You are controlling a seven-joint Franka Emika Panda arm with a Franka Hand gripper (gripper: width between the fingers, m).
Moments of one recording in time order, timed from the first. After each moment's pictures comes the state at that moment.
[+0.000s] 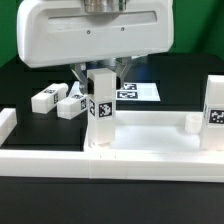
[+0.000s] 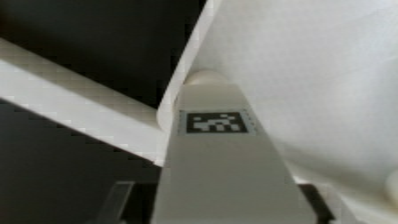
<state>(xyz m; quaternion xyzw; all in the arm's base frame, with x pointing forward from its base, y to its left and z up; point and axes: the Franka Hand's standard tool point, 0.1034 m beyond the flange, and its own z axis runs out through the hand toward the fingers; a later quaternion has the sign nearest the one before) 0.629 -0.057 0.111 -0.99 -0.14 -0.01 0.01</state>
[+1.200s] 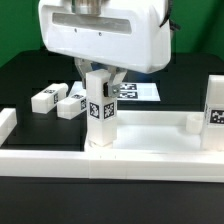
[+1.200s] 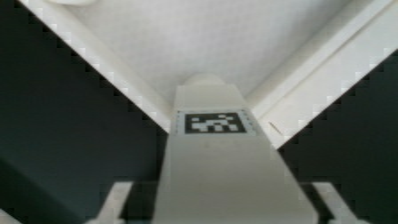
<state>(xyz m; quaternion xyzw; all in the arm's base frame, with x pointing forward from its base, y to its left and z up) 0.630 -0.058 0.108 -0.92 0.38 0.00 0.02</state>
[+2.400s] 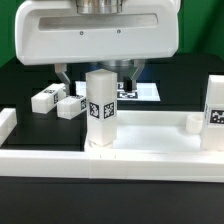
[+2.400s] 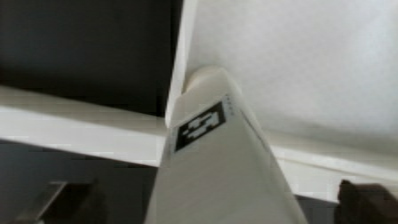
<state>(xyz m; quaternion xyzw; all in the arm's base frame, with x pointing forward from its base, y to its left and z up) 0.631 -0.059 0.109 -0.99 -0.14 -0.02 0.01</state>
